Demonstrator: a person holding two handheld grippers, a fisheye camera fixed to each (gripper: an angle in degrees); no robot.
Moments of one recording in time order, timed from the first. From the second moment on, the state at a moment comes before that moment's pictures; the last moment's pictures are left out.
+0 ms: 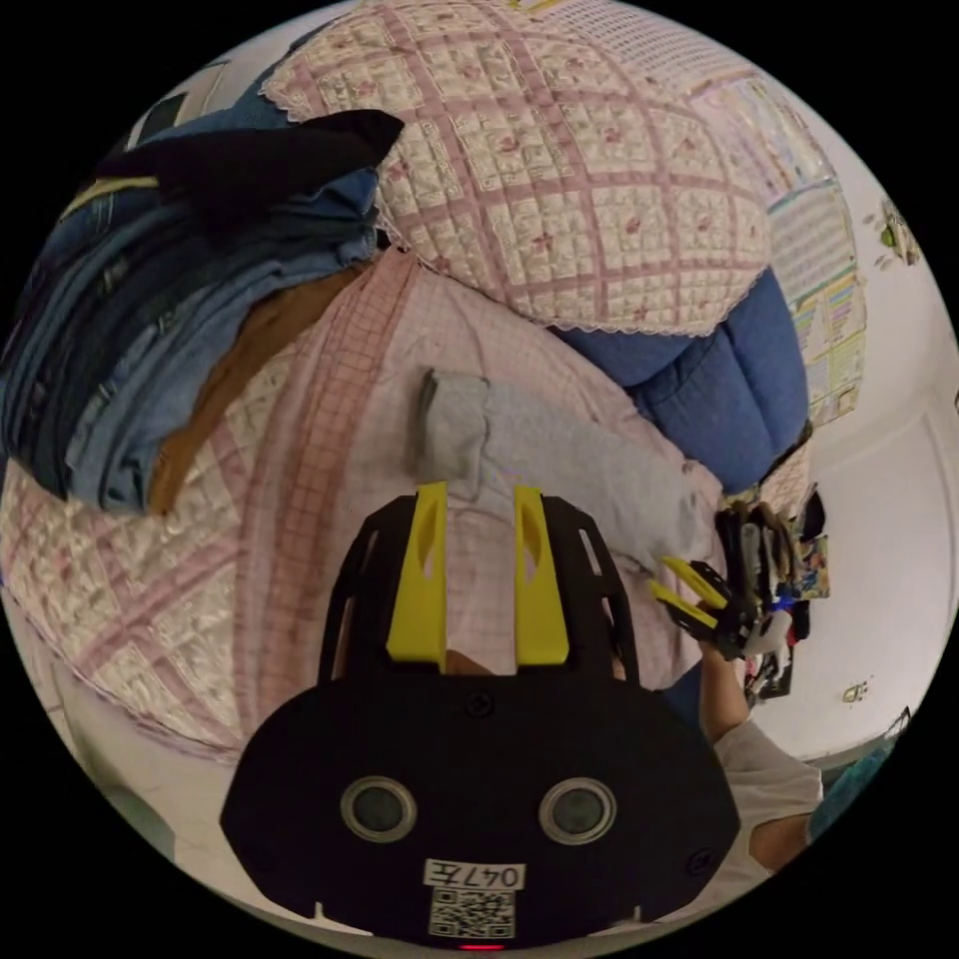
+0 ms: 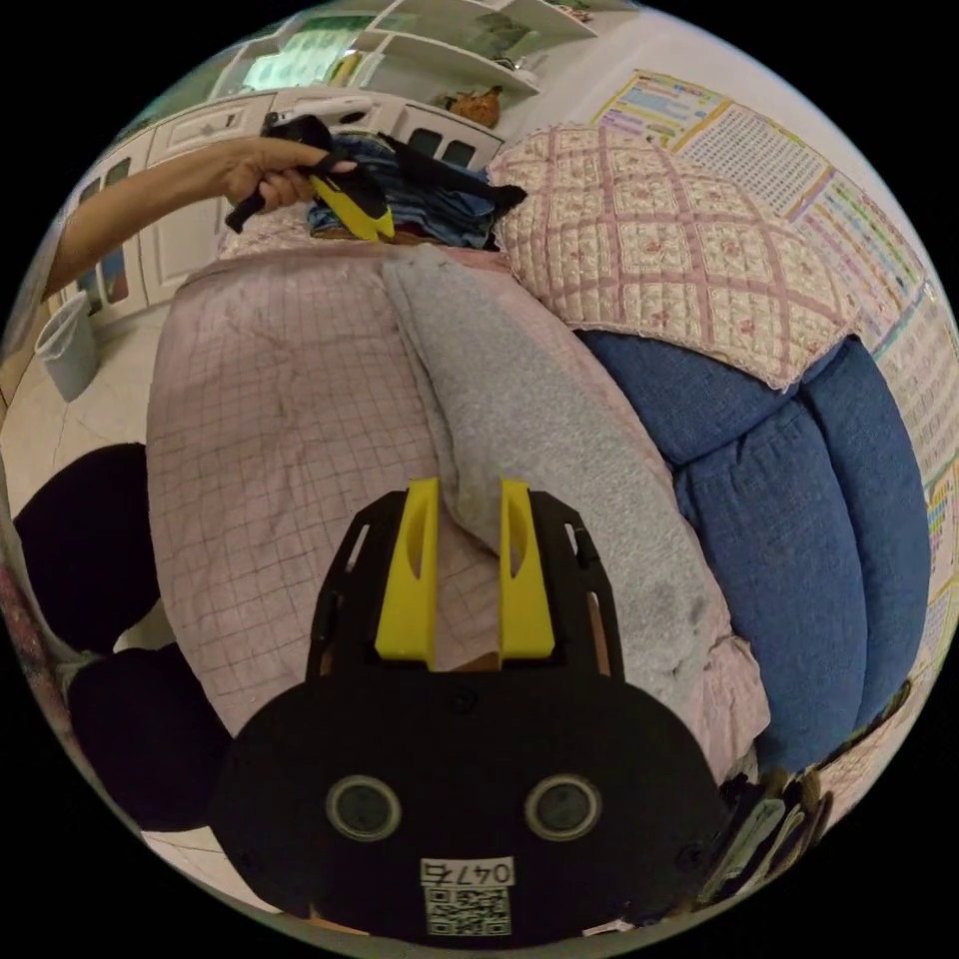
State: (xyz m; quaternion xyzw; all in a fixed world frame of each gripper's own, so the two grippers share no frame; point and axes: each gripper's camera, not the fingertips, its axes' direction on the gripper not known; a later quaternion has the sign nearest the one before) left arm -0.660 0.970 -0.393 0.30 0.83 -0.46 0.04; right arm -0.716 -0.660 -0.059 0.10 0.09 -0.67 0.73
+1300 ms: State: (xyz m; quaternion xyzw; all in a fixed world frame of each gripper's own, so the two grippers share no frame) left arm -0.188 0.995 -0.396 0.38 0.66 -0.63 -0.11; right arm -0.749 -0.606 -0.288 0.10 0.02 -0.68 0.73
